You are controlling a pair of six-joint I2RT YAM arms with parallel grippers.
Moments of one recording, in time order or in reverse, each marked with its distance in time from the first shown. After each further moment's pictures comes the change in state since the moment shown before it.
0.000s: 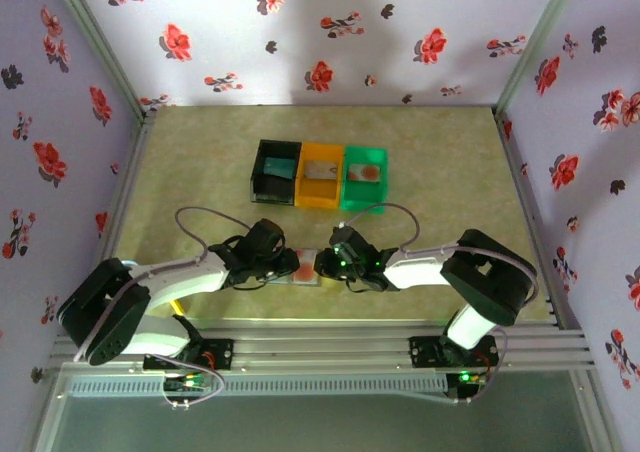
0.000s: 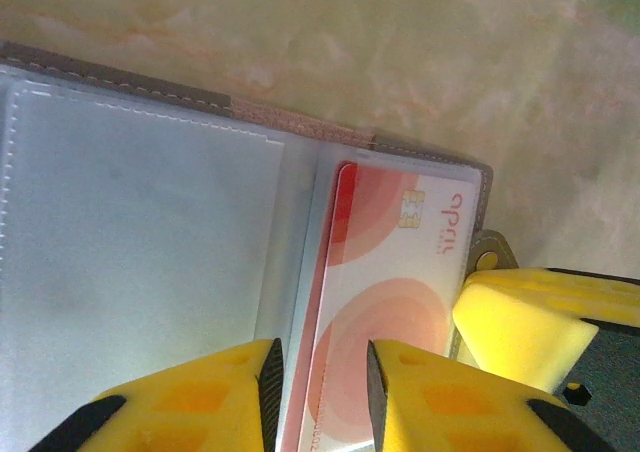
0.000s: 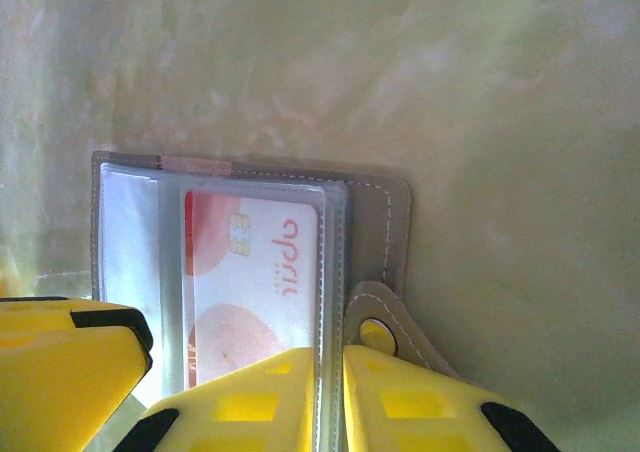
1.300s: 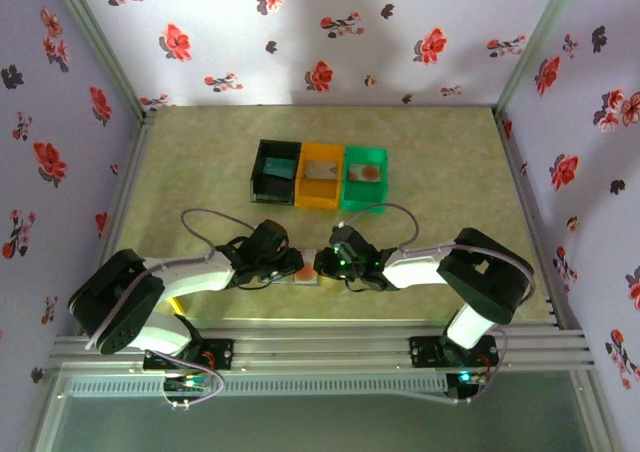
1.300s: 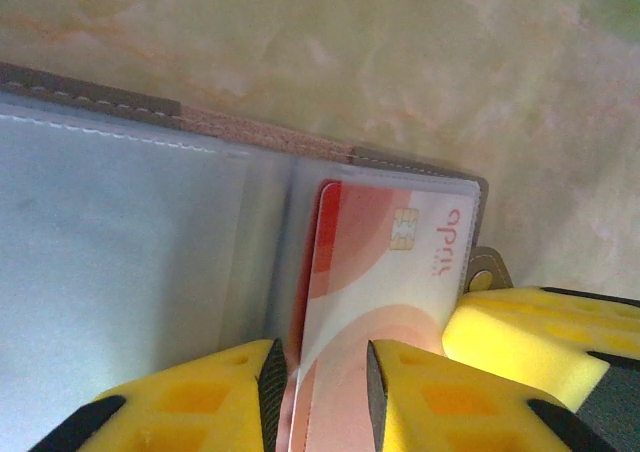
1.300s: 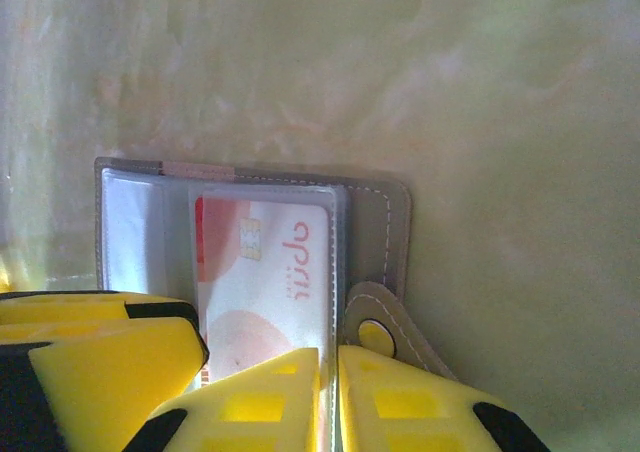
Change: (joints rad) left arm -0.008 0.073 -0.017 0.119 0.015 -0.032; right arm -0.004 0.023 0.000 0.039 -0.013 0.010
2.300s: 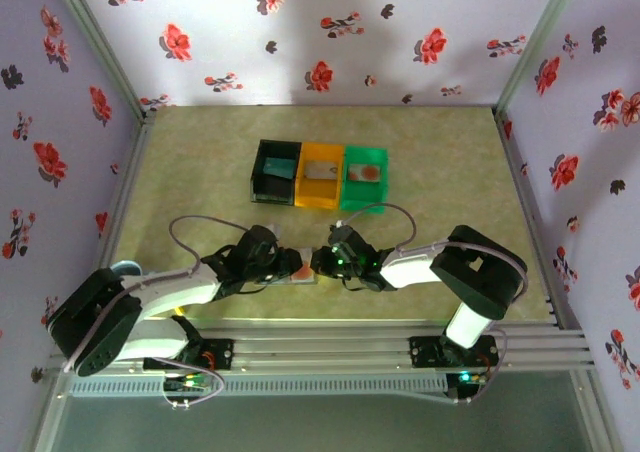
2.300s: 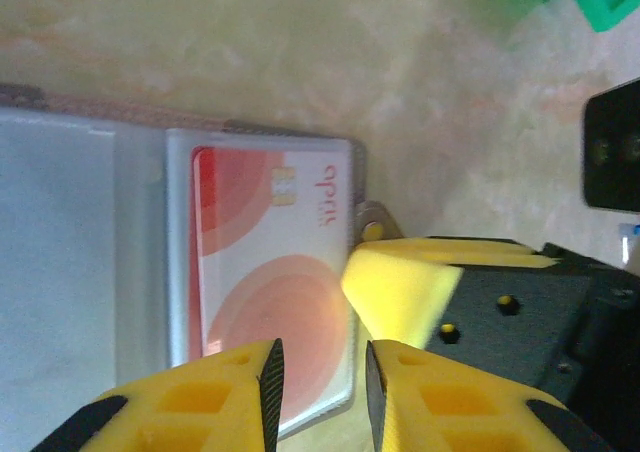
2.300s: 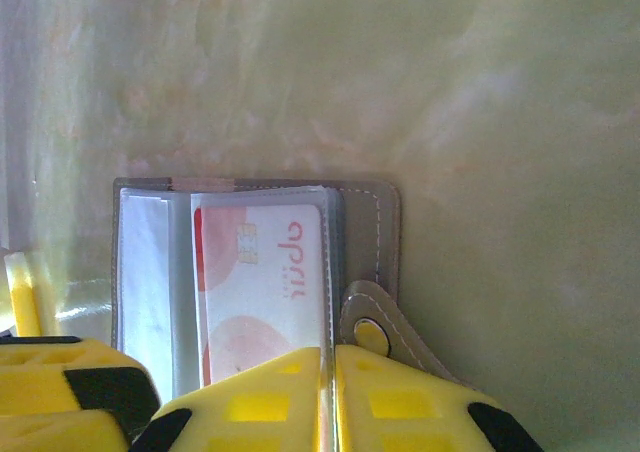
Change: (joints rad) left arm -0.003 -0.142 -0.100 0.095 0.026 -0.003; right arm -0.002 0.035 0.000 0.073 -0.010 0.002
